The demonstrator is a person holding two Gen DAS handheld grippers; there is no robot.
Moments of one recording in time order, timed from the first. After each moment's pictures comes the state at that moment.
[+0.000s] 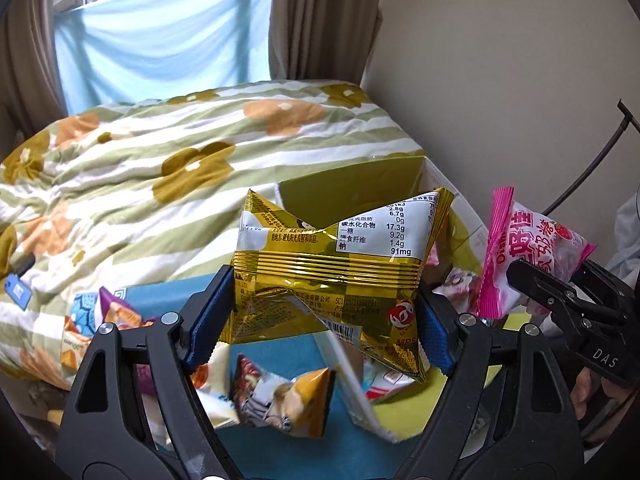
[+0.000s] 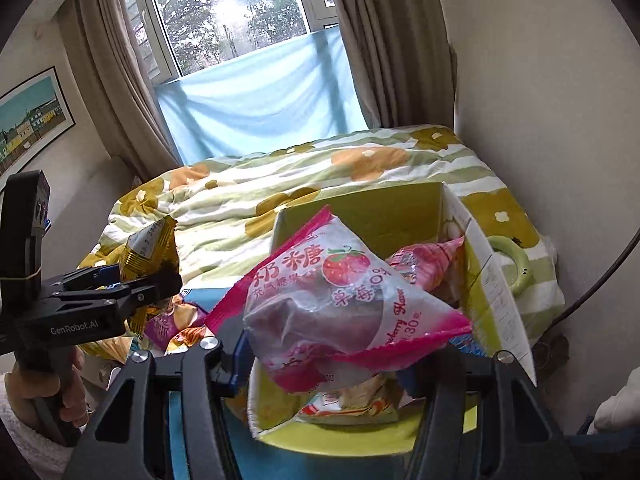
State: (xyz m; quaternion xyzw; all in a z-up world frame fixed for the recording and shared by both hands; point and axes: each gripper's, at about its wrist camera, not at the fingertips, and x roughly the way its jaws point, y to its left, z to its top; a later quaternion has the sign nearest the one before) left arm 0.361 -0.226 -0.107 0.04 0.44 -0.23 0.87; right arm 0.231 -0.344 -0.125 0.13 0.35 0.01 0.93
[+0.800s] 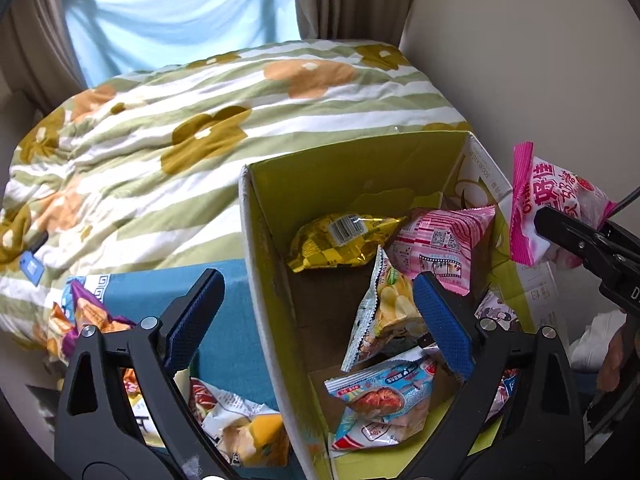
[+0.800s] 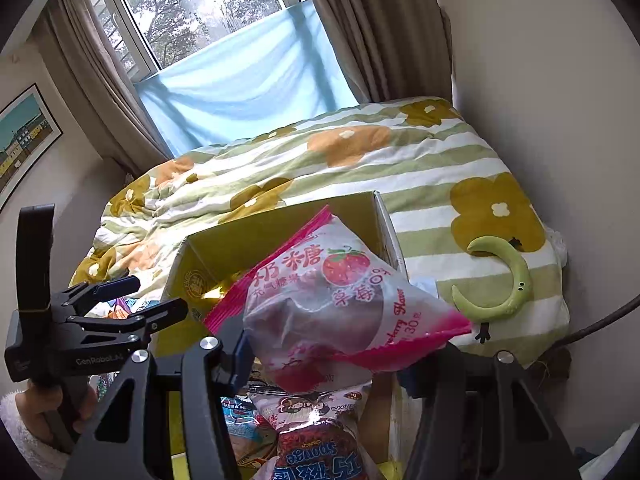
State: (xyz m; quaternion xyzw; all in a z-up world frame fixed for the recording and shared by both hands) left arm 0.405 -0.296 -0.165 0.06 0.50 -0.14 0.85; right arm 0.315 -0.467 -0.165 0.15 0.40 0.05 0.90
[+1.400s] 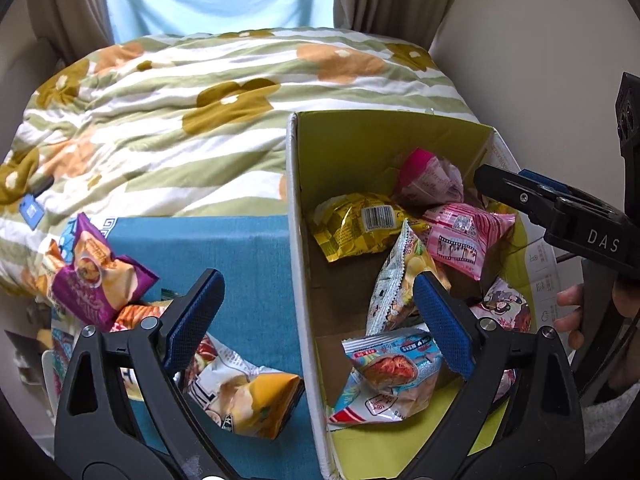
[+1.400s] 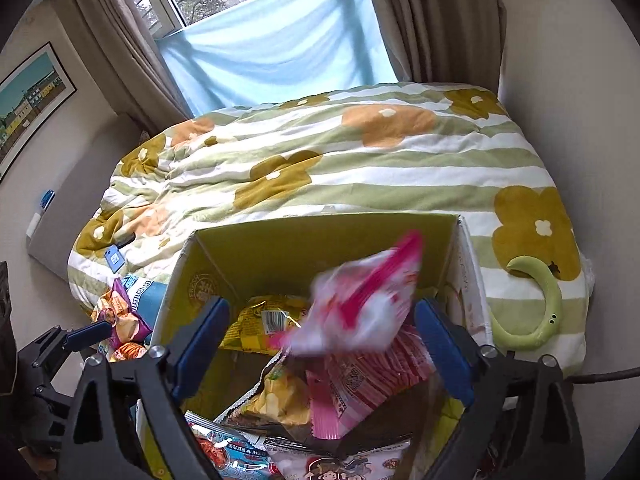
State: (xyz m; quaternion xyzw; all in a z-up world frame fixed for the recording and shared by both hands) left arm 0.377 -0.259 -0.177 0.01 0.52 -0.10 0.85; right arm 0.386 -0.428 -0.185 0.11 0.45 0.12 0.88
